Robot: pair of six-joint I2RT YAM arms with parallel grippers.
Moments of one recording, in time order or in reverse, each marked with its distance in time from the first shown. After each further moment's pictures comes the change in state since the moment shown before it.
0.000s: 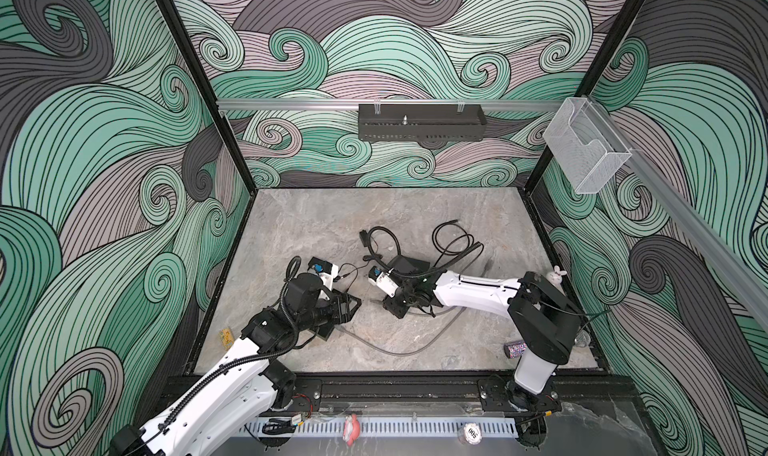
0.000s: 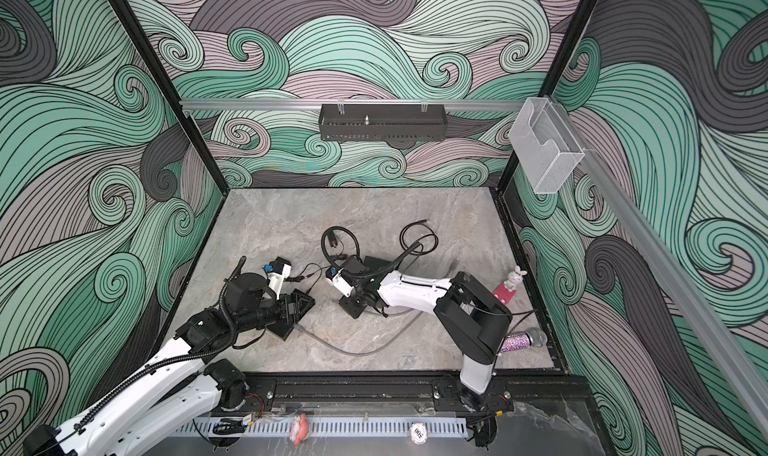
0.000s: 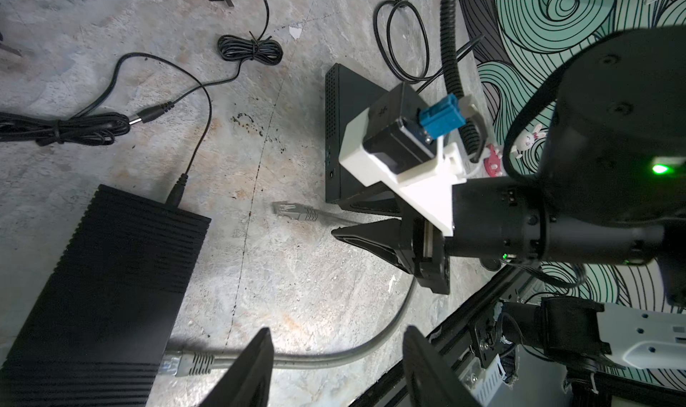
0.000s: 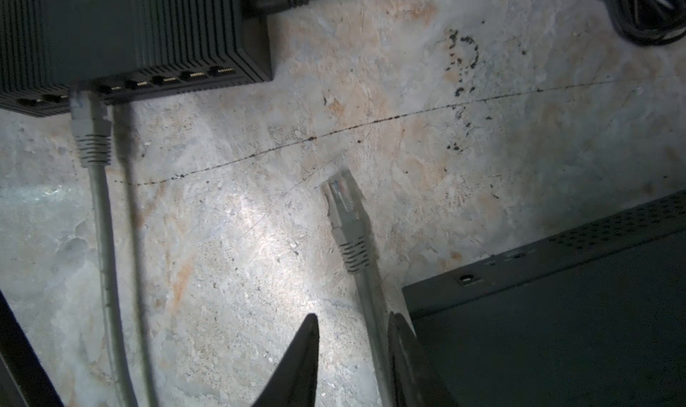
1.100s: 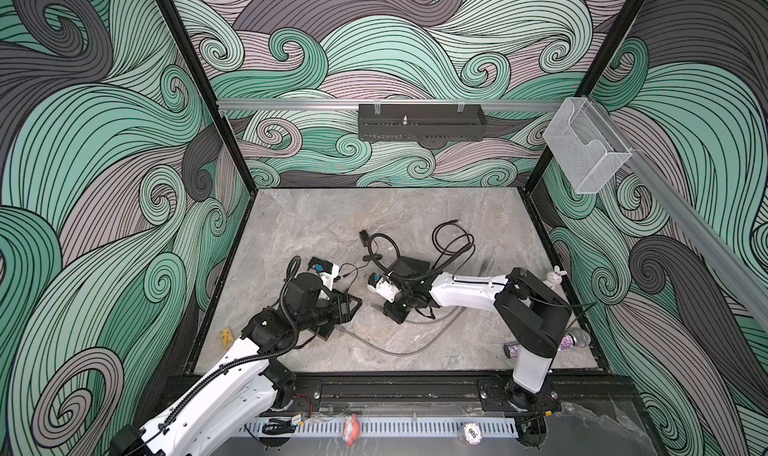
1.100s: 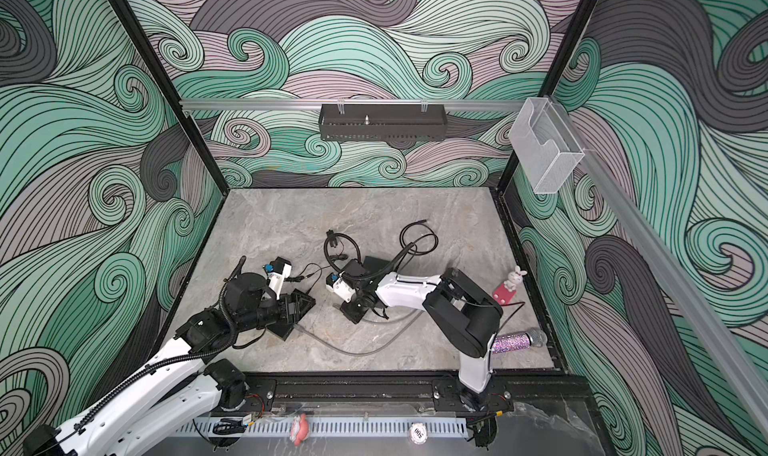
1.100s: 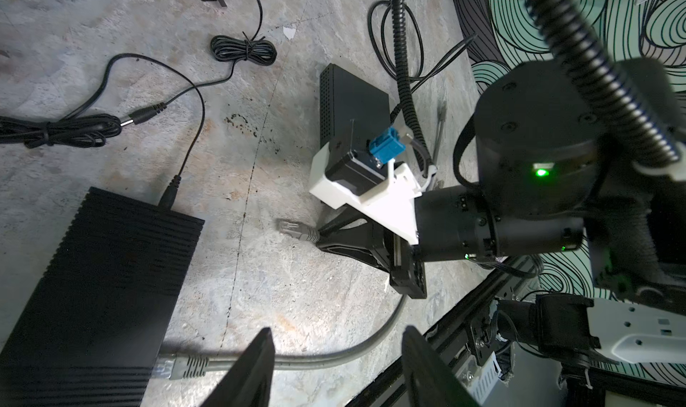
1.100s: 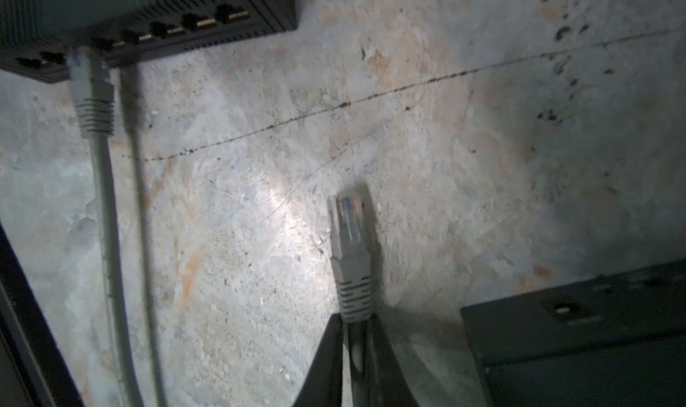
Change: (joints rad) left arm 0.000 0.000 0.000 0.009 0.013 -0.002; right arm -0.008 0.058 -0.040 0.047 -0.133 -0.002
